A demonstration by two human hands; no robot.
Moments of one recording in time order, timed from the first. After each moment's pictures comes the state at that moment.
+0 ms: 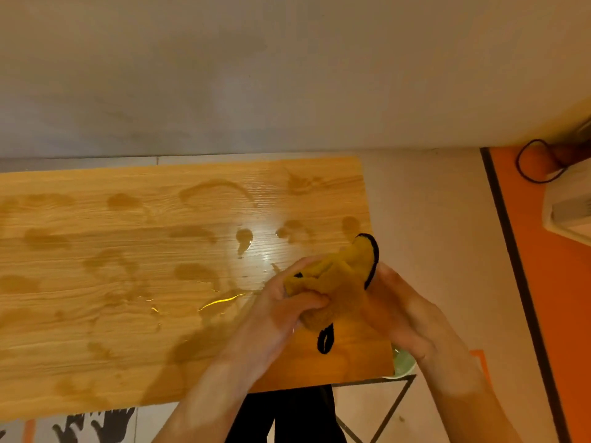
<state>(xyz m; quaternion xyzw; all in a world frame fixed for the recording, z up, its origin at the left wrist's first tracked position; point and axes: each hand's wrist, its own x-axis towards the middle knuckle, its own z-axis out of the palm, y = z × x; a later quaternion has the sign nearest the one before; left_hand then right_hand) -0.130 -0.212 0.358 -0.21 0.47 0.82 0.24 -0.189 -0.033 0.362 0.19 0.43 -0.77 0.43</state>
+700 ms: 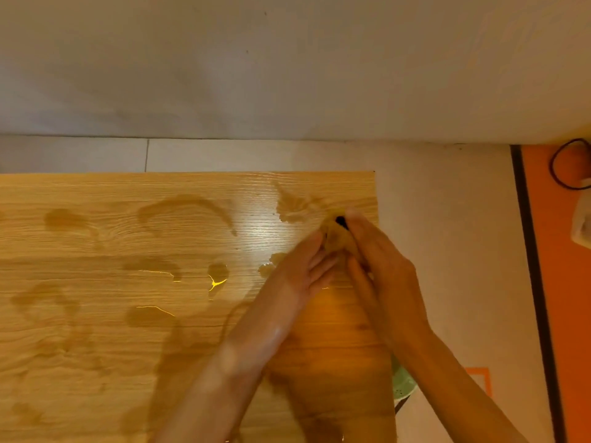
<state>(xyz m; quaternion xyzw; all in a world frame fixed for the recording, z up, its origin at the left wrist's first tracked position) -0.245 -0.200 0.305 -0.31 0.45 0.80 0.23 -0.278 -0.057 0.300 -0.19 0.91 -0.35 0.09</state>
